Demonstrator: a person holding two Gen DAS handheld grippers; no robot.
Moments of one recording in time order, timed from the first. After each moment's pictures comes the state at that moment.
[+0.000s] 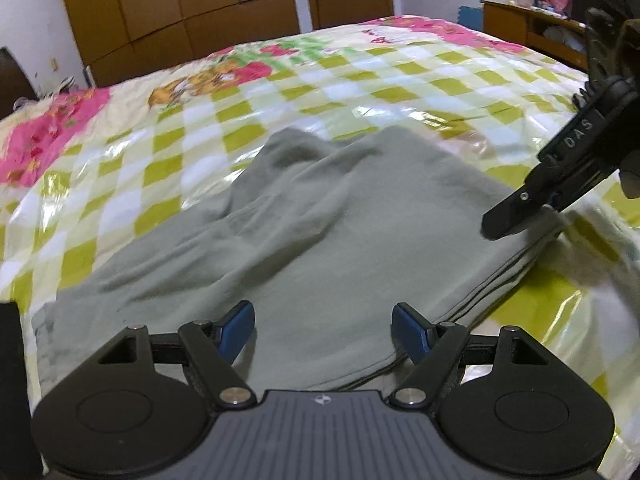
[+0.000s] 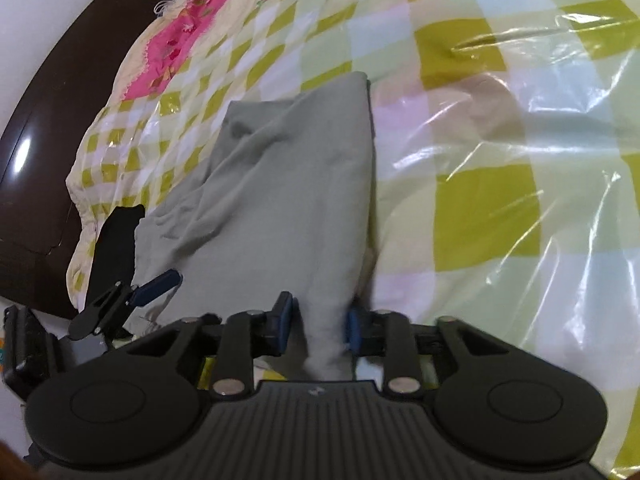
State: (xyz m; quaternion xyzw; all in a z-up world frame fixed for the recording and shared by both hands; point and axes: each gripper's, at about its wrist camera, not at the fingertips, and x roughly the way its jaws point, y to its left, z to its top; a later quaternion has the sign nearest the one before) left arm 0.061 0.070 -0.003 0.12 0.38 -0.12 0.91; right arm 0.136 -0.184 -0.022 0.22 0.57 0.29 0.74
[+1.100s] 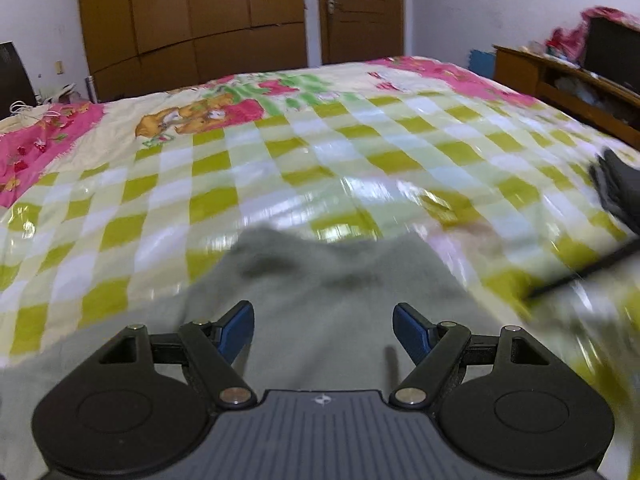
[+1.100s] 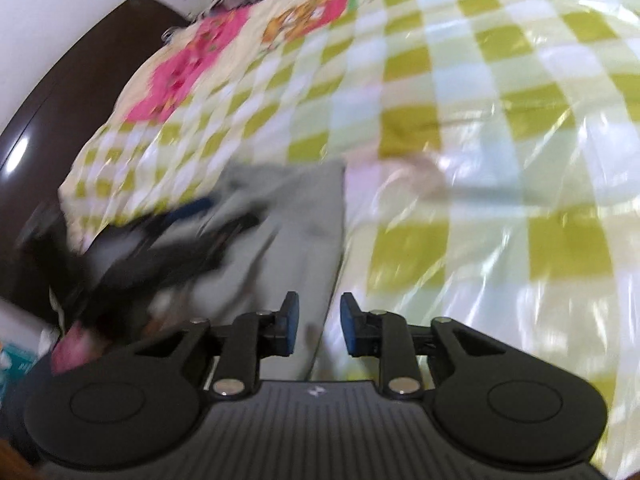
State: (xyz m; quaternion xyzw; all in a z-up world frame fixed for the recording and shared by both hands) left arm 0.120 0.040 0.003 0.07 0.35 -0.12 0.93; right arm 0.127 -0.221 0.015 0.17 0.50 0.27 0.81
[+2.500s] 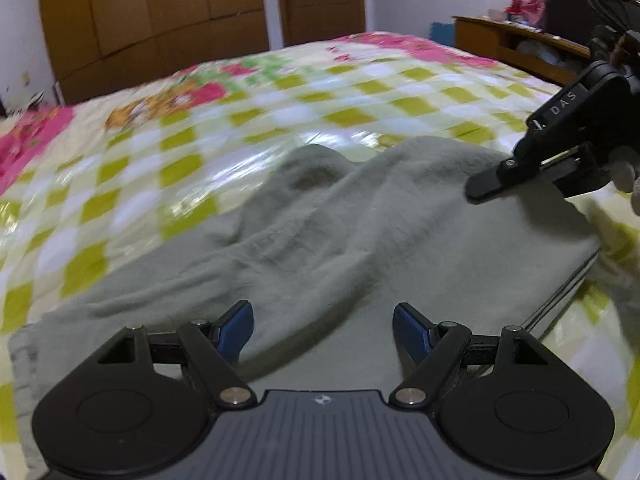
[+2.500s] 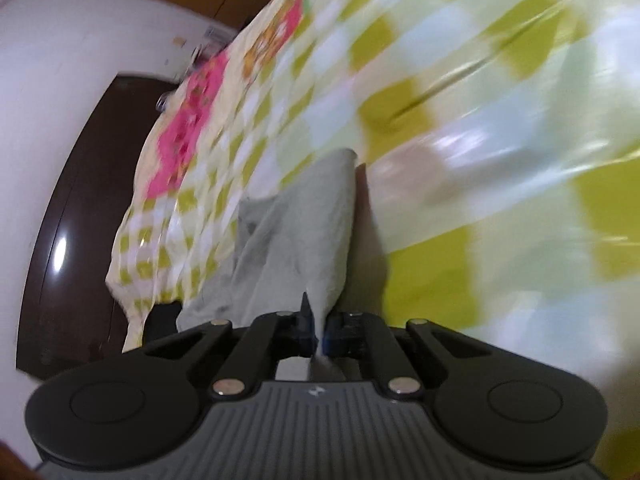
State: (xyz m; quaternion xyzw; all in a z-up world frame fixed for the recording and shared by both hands) left arm 0.089 0.027 -0.013 0.10 0.36 -0.17 0.91; right arm 0.145 -0.255 -0.023 0.36 0.50 0.25 0.75
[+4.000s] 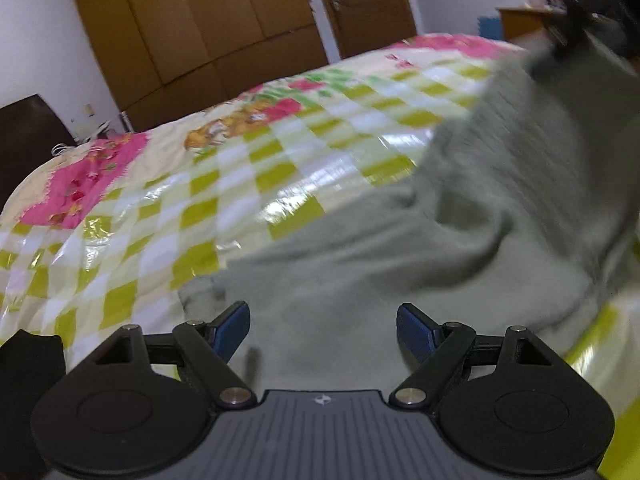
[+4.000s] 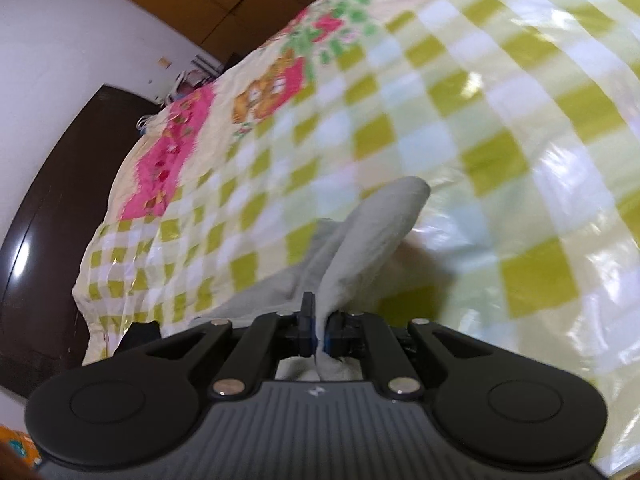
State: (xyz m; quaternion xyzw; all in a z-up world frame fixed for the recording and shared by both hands) left arm 0.059 0.058 -0.006 0.17 0.33 -0.06 0.93; right arm 0.136 -0.231 0.077 0.27 0.47 0.22 0.81
